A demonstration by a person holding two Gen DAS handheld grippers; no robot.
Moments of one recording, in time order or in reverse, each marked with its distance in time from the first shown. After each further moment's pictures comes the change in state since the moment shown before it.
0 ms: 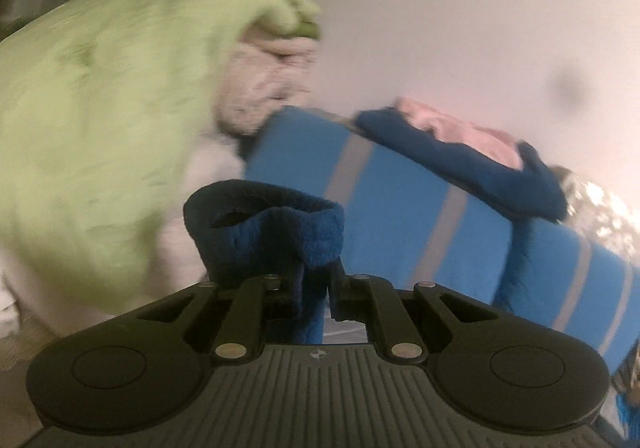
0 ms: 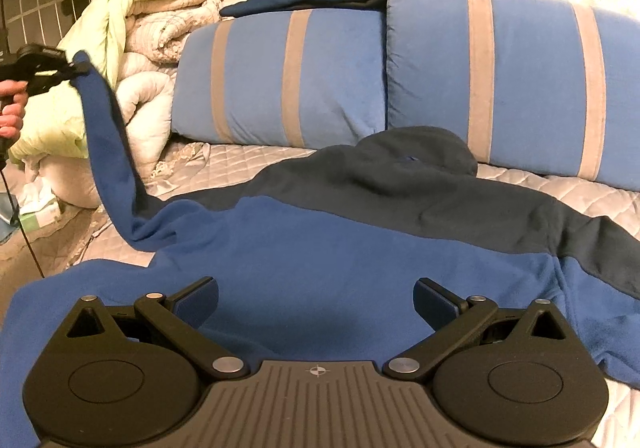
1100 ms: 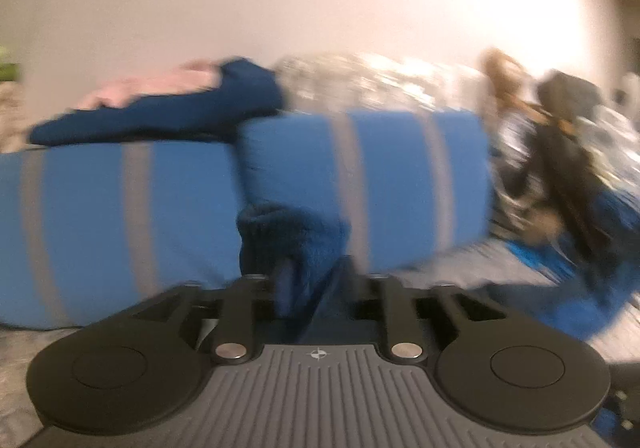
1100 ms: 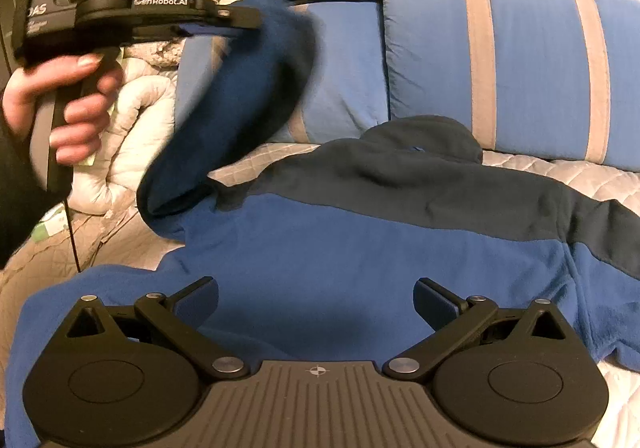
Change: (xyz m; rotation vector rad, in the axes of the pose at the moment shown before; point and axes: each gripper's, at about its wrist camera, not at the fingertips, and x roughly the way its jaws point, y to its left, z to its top) left arm 0.018 -0.239 -0.115 0.517 0.086 -0.557; right arm 0.004 -0.008 -0.001 0.048 0.022 0.036
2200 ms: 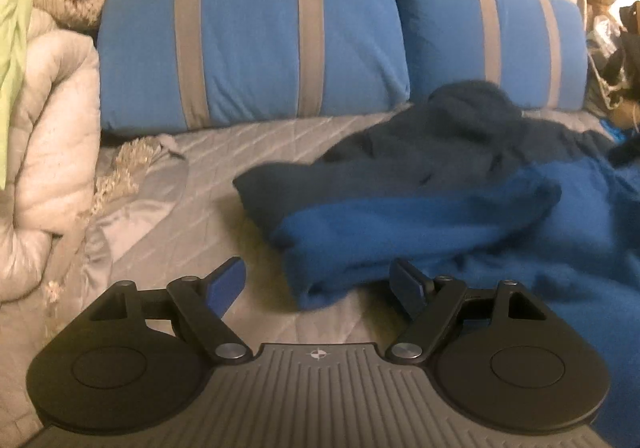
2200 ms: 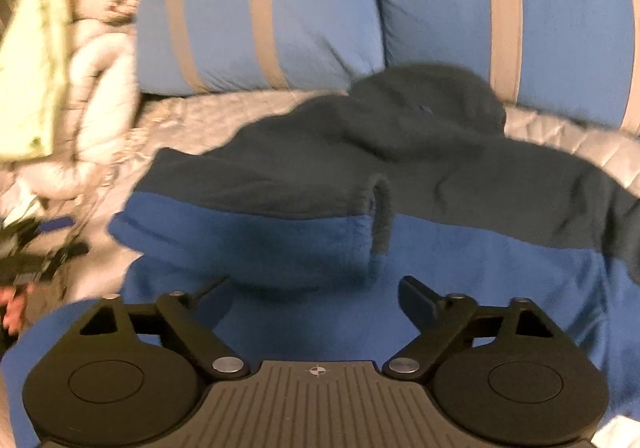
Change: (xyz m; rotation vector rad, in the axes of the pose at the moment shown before) left arm -0.088 0.149 -0.177 -0.126 0.332 0.272; right arm 0.110 -0.029 0.072 0.086 0.290 -0.015
